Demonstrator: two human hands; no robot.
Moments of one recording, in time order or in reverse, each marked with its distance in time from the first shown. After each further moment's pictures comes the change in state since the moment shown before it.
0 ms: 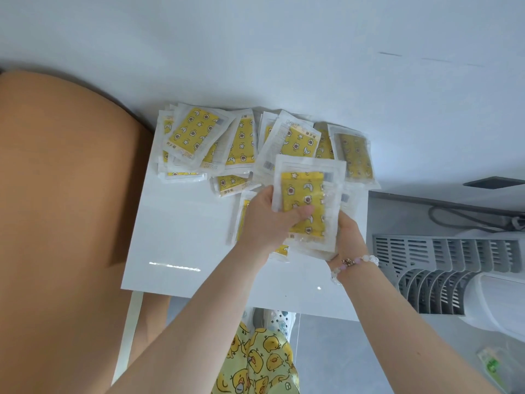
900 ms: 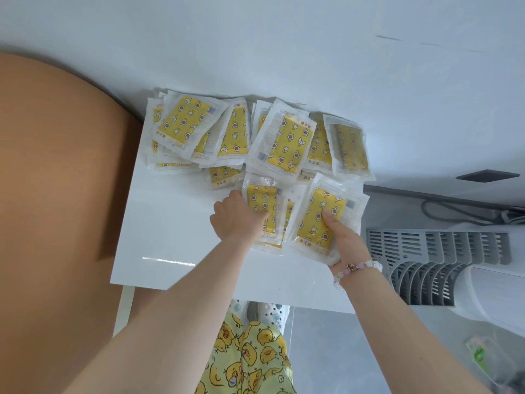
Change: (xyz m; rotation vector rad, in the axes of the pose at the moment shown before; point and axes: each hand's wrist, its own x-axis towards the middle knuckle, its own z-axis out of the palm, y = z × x) left_hand 0.049 -0.049 -0.017 1.011 0.373 -0.150; right_hand 0.002 0.018 -0.025 0.083 0.086 0.052
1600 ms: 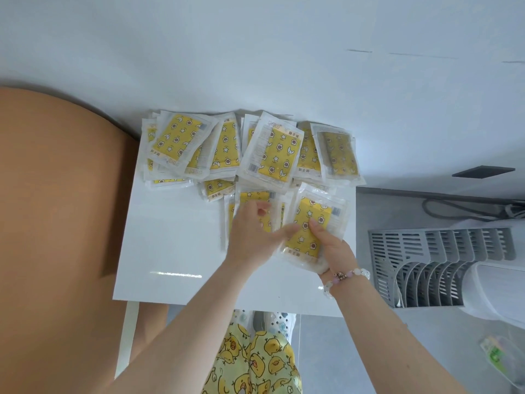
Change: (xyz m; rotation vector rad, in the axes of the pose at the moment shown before) left_hand -0.041 0.010 -0.011 -0.424 -0.162 0.272; right_hand -0.005 0.005 0.003 0.035 -0.089 0.006
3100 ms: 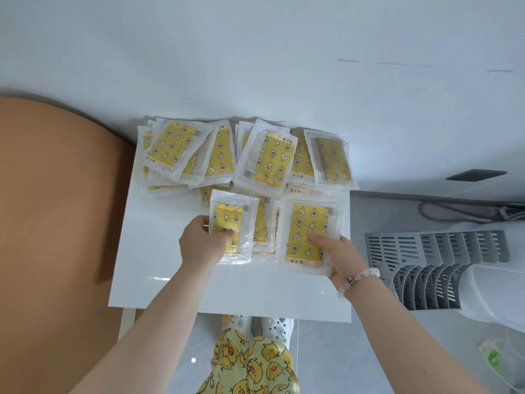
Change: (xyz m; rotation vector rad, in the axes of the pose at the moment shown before) left_hand 0.008 -0.031 -0.042 -0.165 0.215 -0.350; right_hand -0.013 -0.024 -0.007 -0.103 -0.033 0.005
